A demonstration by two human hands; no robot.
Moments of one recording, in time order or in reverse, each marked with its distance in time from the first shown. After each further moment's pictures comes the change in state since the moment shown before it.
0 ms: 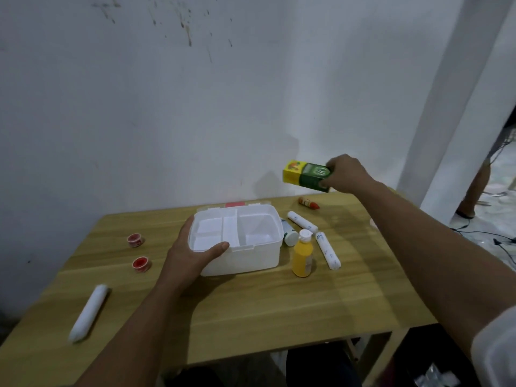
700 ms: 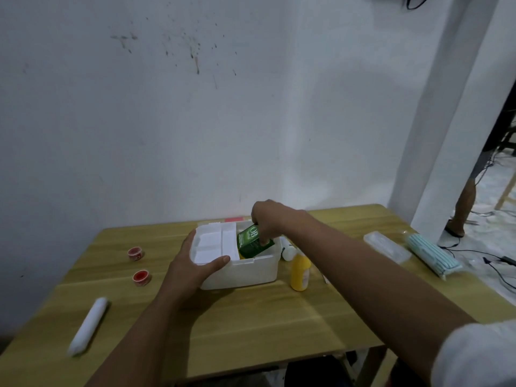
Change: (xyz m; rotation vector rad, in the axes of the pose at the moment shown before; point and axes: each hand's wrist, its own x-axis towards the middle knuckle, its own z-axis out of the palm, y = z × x) left_hand 0.000 0.000 0.001 -0.002 -0.020 -0.008; right_hand -0.069 -0.151 0.048 -0.303 -0.395 -0.376
